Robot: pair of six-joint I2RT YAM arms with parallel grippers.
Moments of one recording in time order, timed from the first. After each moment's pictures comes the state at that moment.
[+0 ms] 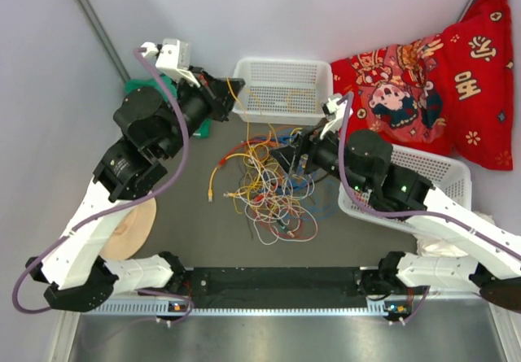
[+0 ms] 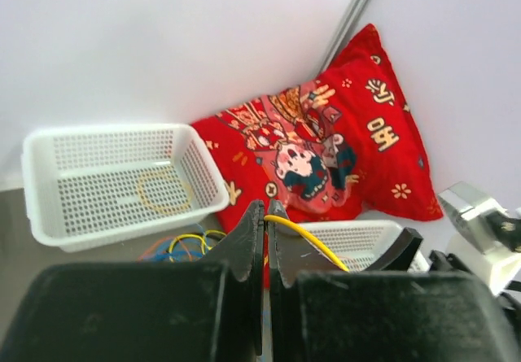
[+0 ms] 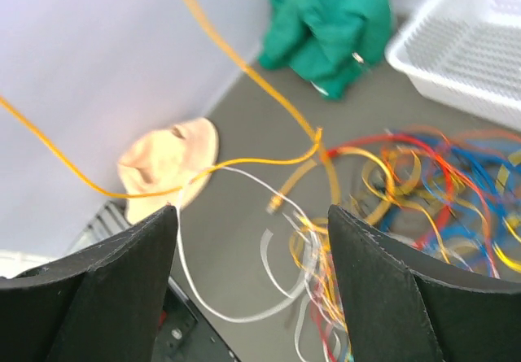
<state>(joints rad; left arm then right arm) -0.76 1.16 1.69 -0.42 -0.17 -0.39 1.00 1.04 1.22 -0.31 0.22 0.45</state>
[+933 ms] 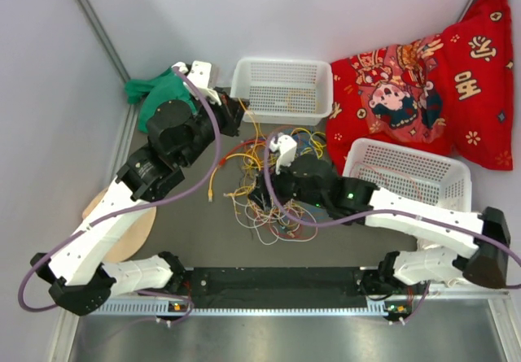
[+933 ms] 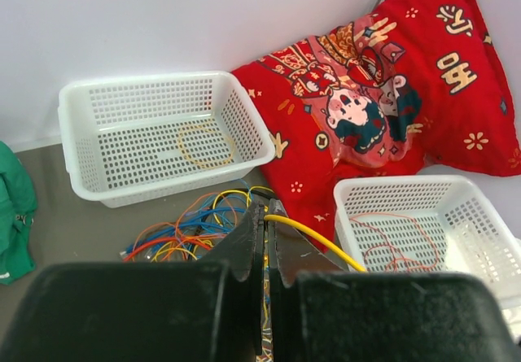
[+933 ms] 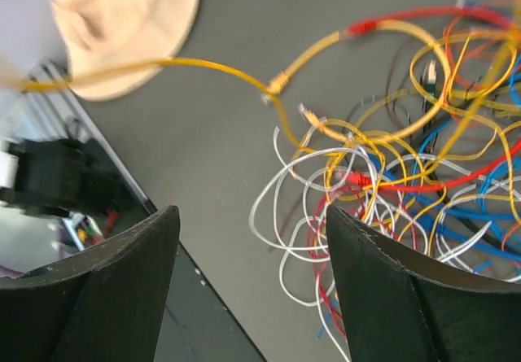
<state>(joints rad) -0.76 1.12 1.46 -0.33 -0.21 -0.27 1.12 1.22 1.05 -0.22 0.12 0.39</state>
